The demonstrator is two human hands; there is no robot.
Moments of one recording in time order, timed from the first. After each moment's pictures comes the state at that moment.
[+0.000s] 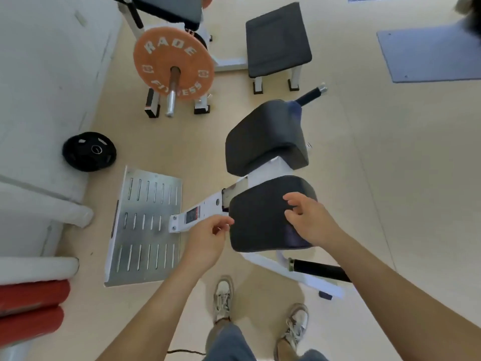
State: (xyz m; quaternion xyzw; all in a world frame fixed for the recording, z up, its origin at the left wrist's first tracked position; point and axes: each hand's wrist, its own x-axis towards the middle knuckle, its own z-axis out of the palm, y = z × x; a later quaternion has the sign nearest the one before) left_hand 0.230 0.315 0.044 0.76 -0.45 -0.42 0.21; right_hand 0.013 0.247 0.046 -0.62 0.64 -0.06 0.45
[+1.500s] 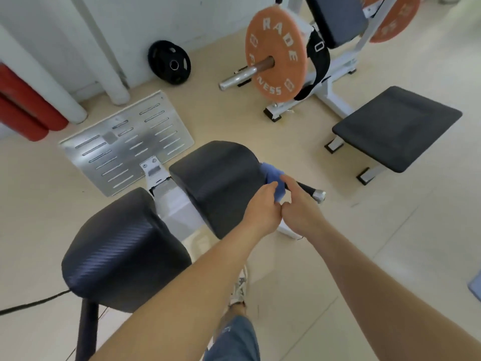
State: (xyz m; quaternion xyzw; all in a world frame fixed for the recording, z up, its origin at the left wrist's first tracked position) left_hand -0.050 -0.090 -0.029 0.84 -0.21 -0.34 0.36; right_hand -0.105 -0.172 0.005 -0.83 0.34 0.11 0.43
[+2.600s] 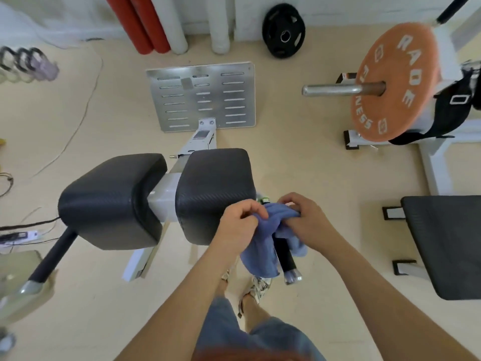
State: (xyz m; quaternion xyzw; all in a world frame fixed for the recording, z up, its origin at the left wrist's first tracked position) left_hand 0.003 -0.161 0.021 0.76 0.19 -0.20 0.59; right_hand 0.039 -0.320 0.004 -0.83 0.04 0.31 0.46
